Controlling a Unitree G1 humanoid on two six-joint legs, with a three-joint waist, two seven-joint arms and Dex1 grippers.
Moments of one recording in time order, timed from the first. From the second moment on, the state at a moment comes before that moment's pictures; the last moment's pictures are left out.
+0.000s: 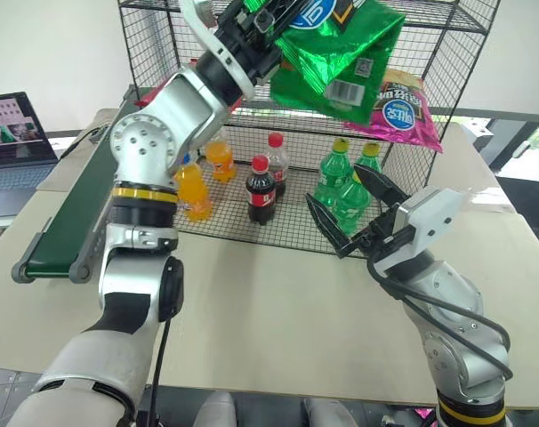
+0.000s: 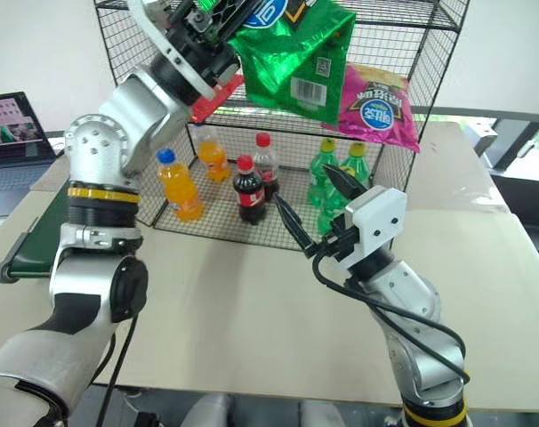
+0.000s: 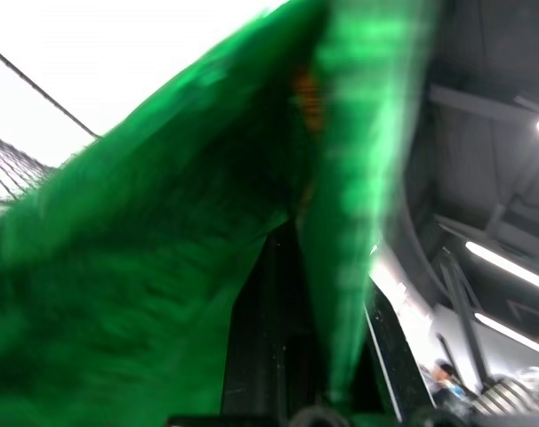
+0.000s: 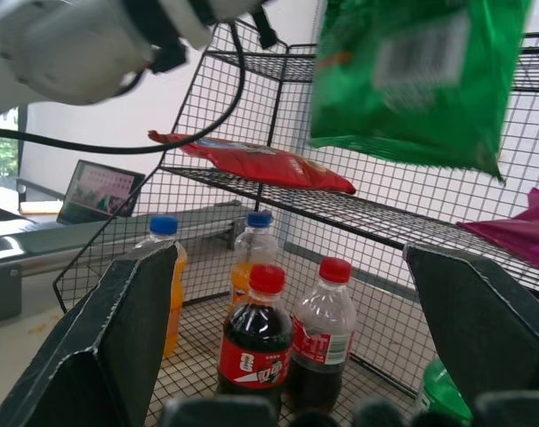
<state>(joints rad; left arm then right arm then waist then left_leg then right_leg) -1.31 0.25 0.14 0.54 -1.35 0.62 -0.41 -0.19 -0.32 0.01 -0.76 0.30 0.39 0.29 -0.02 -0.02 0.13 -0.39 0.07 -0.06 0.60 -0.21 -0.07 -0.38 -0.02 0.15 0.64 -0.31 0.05</state>
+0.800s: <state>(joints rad) -1.01 -0.05 0.44 0.26 -1.36 0.69 0.35 -0.23 -0.33 -0.01 -0.77 0.30 0.42 0.28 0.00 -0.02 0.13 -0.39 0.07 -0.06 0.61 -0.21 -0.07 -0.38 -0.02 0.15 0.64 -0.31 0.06</state>
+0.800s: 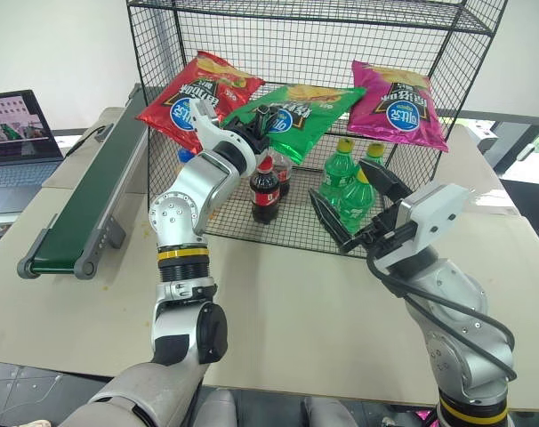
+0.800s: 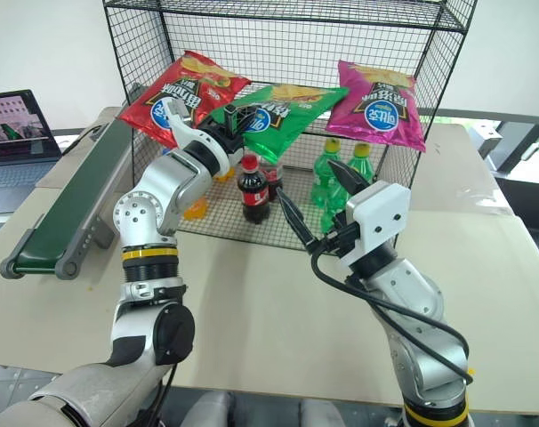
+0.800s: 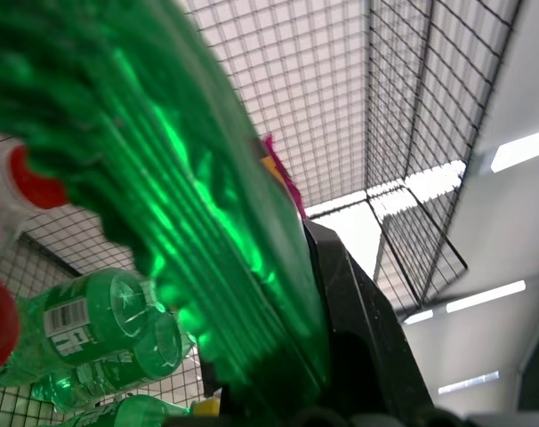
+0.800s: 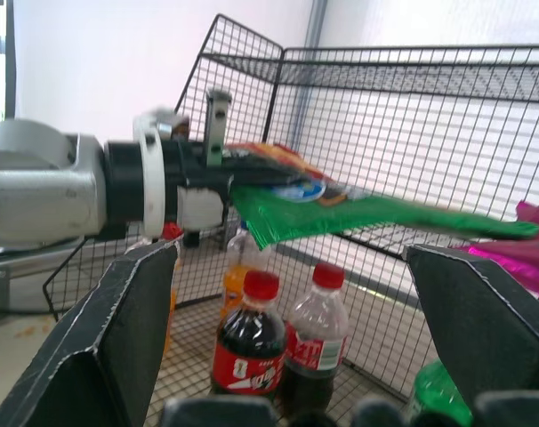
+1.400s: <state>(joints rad) -1.16 -0.10 0.48 0.44 -1.30 0.59 0.36 -0.25 -0.32 -0.01 -0.77 0.26 0.42 0.25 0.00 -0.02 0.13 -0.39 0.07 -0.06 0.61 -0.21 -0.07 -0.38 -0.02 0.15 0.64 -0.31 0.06</state>
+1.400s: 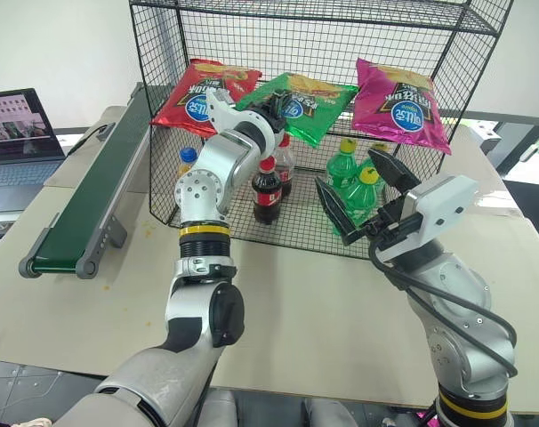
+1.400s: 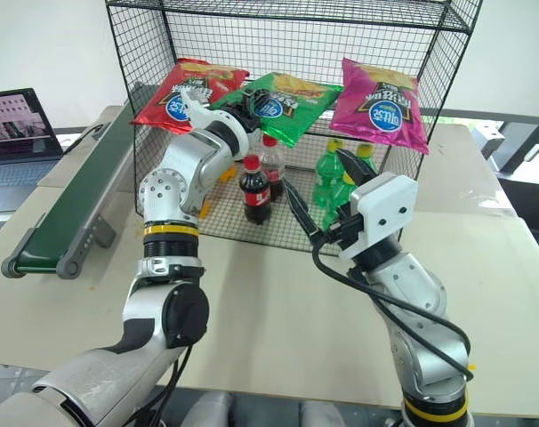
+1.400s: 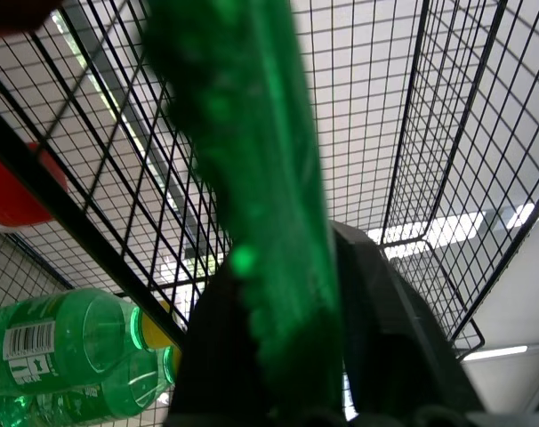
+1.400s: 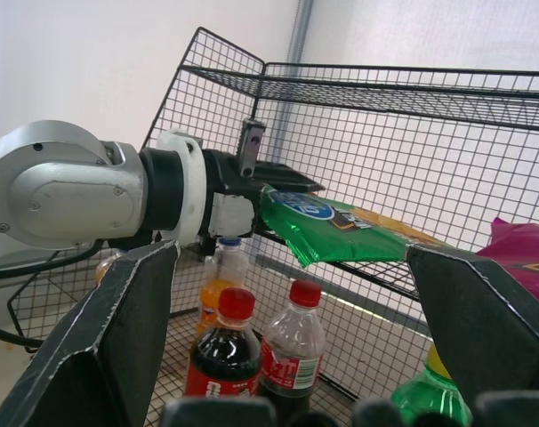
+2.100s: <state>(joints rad) -0.66 0.23 0.37 -0.24 -1.76 1.03 0.32 -0.20 -0.32 -0.01 -0.73 0.26 0.39 0.31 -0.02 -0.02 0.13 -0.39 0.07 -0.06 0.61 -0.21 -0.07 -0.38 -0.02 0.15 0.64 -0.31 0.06</state>
